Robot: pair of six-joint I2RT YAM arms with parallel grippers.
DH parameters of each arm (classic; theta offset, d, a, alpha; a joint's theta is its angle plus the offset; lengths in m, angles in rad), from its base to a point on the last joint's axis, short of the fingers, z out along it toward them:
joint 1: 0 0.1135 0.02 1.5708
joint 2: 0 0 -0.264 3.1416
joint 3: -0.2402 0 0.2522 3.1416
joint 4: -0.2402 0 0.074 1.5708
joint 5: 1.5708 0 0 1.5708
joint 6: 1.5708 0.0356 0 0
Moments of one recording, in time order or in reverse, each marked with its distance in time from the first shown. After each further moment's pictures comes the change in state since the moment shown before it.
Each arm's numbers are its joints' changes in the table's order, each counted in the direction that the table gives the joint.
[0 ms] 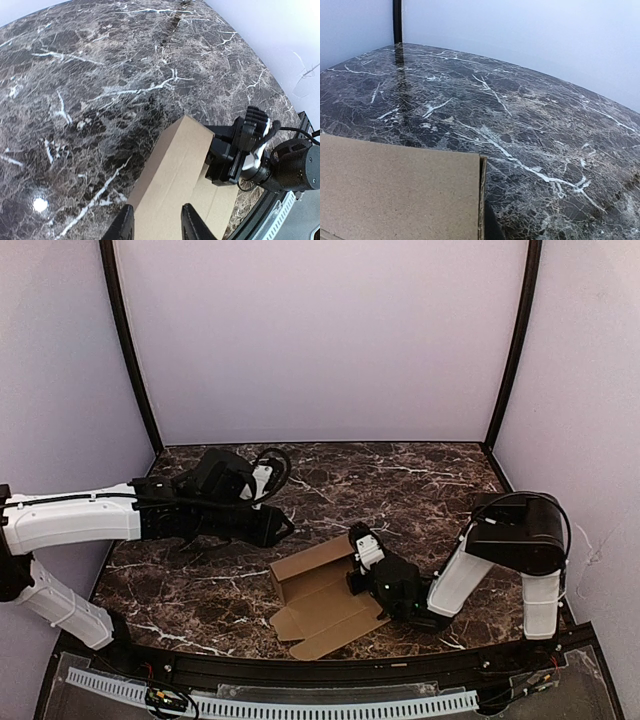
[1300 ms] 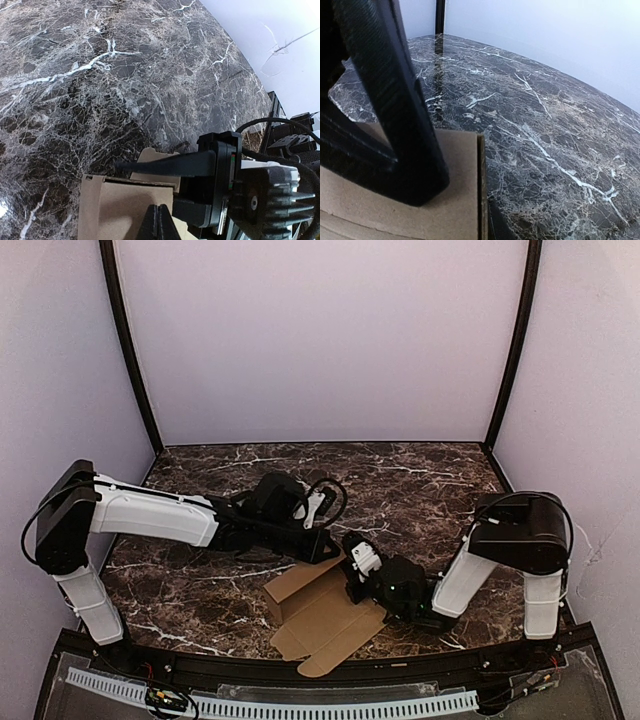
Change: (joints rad) left arm 0.000 -0.364 -0.028 0.348 0.310 -0.047; right arm -0.007 0.017 0.043 0.015 -0.201 -0.044
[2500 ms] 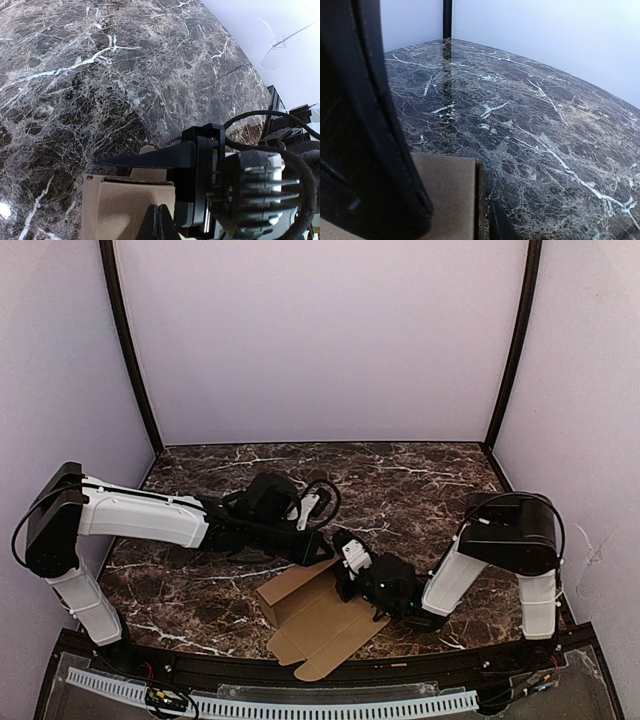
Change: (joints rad) left arm 0.000 0.057 0.037 -0.033 0.008 0.026; right arm 0.001 -0.051 -0.087 -0.005 -0.028 0.022
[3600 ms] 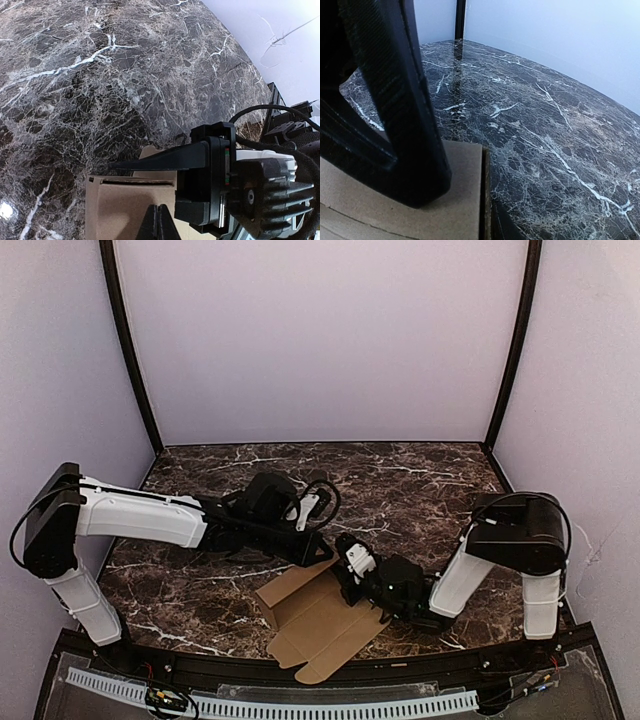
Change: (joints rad) left arm 0.000 0.010 0.002 -0.011 0.001 0.016; right arm 0.003 0.039 0.061 0.030 -0.055 -0.040
